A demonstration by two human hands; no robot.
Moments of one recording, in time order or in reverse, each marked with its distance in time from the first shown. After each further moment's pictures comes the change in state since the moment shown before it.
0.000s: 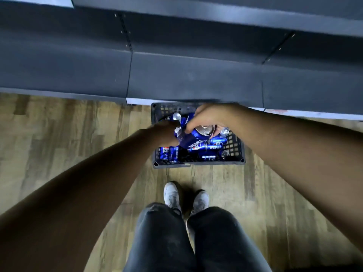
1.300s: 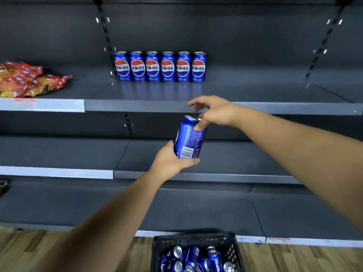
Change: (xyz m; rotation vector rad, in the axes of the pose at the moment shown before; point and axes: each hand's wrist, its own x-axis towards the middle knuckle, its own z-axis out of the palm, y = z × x) left_hand -0.105 0.148 -0.270 -0.663 0.865 0.245; right_hand -0.270 -0.119 -0.274 0.029 0.632 -0.767
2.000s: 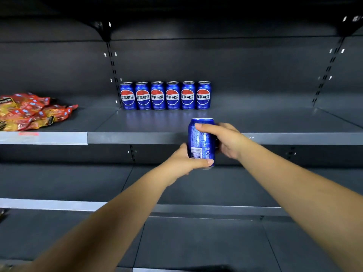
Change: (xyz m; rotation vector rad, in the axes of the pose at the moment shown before) left_hand 0.059 0.065 -0.031 -0.161 -0.286 -0.007; right_hand 0.046 0.014 0.001 0.797 0.212 0.088
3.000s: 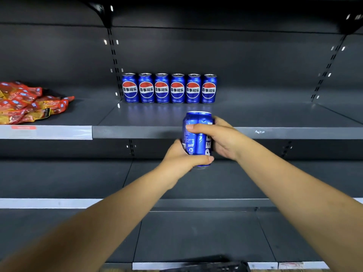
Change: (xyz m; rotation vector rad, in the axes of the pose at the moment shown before) left_hand -0.028 -0.015 -0.037 -0.283 0.052 0.148; right_hand -0.011 -0.003 0.068 0.138 -0.074 -0.024
